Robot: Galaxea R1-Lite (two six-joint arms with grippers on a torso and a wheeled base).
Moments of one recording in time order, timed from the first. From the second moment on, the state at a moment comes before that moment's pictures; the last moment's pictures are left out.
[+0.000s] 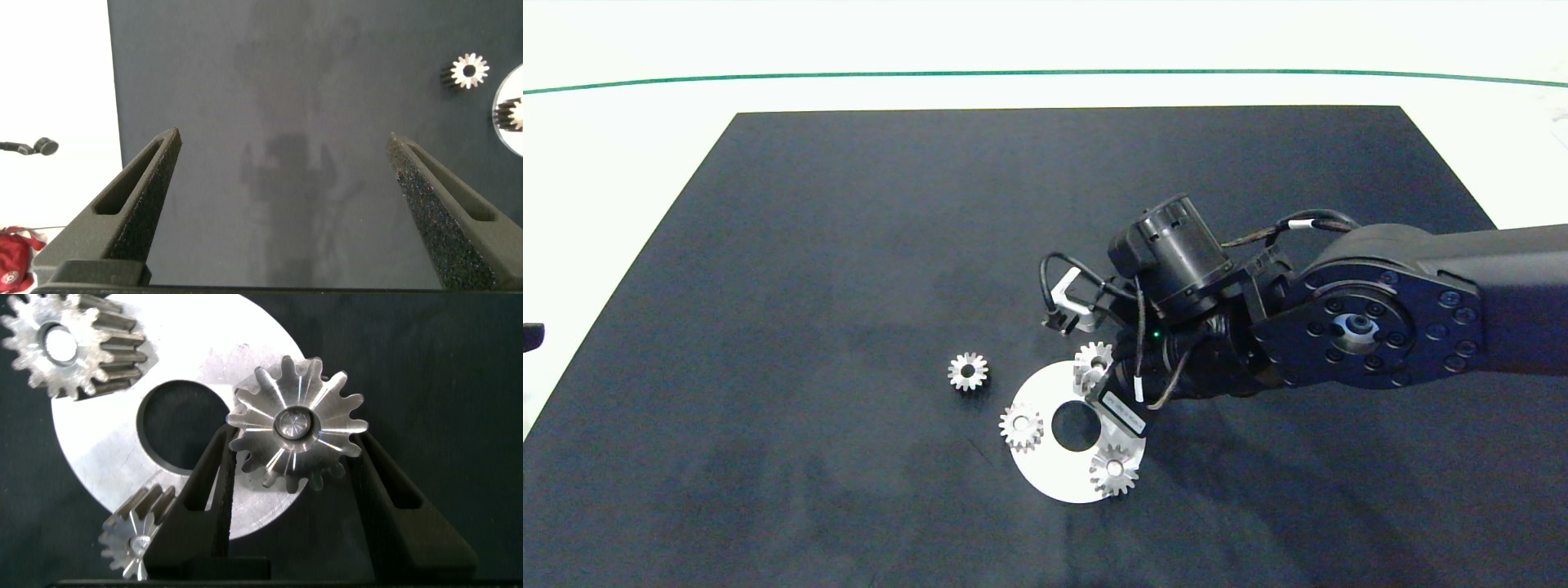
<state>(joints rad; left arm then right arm) 0.01 0.98 -1.34 0.81 0.05 0.11 0.77 1.95 -1.53 0.40 -0.20 -0.33</state>
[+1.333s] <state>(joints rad) 0.01 0.98 -1.35 0.81 0.05 0.11 0.62 1.67 -1.22 0.25 -0.20 -0.31</state>
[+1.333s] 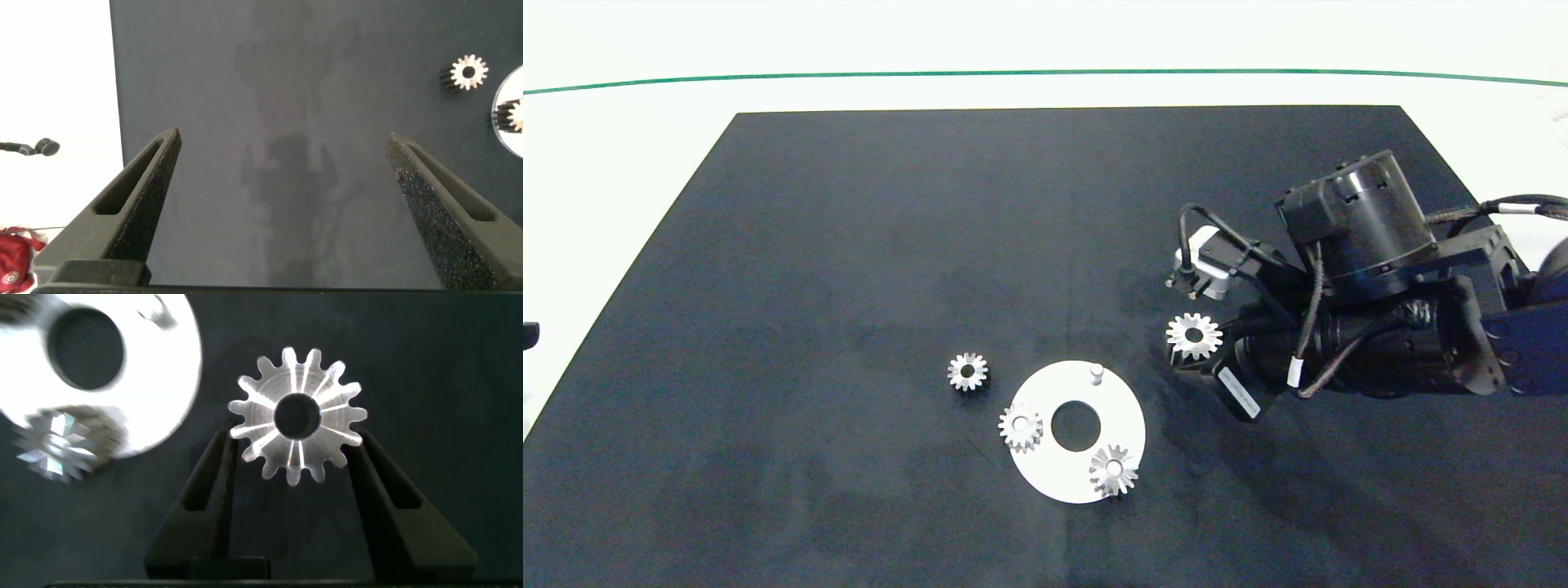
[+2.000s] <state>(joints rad) 0.01 0.97 -1.34 0.82 0.05 0.11 0.53 1.57 -0.87 -0.06 -0.18 -0.24</state>
